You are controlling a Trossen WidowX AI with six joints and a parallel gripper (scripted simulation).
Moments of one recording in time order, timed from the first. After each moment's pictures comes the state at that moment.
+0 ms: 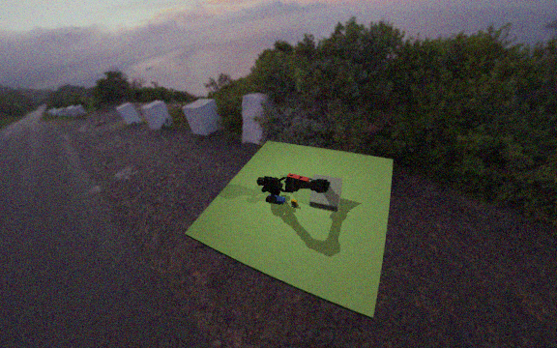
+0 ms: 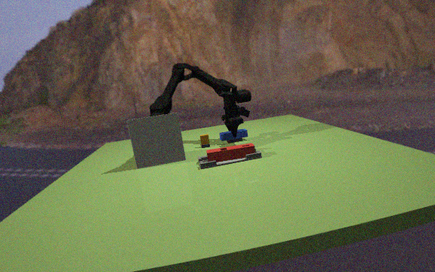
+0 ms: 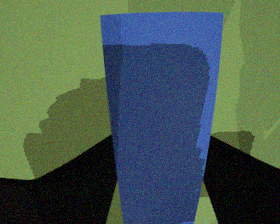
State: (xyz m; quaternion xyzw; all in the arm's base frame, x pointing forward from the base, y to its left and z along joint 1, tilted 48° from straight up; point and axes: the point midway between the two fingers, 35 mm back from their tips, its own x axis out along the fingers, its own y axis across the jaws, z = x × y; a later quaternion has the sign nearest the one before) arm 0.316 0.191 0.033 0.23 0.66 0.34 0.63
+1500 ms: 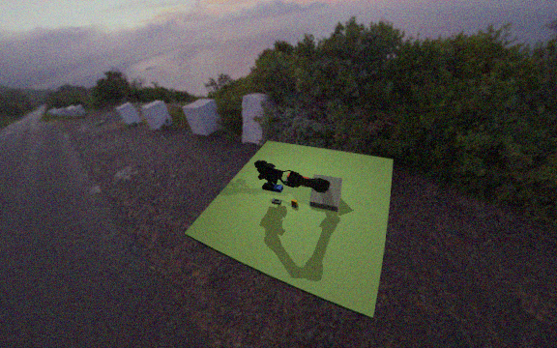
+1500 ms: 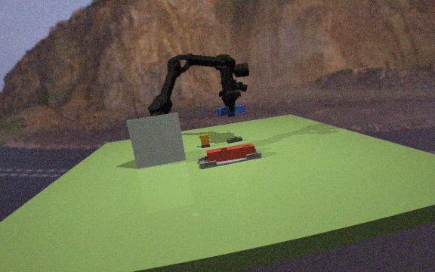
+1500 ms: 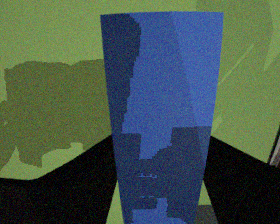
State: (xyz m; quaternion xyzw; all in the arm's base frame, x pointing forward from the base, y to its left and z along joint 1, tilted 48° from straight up) arm 0.329 0.100 0.112 0.24 0.66 0.34 0.63
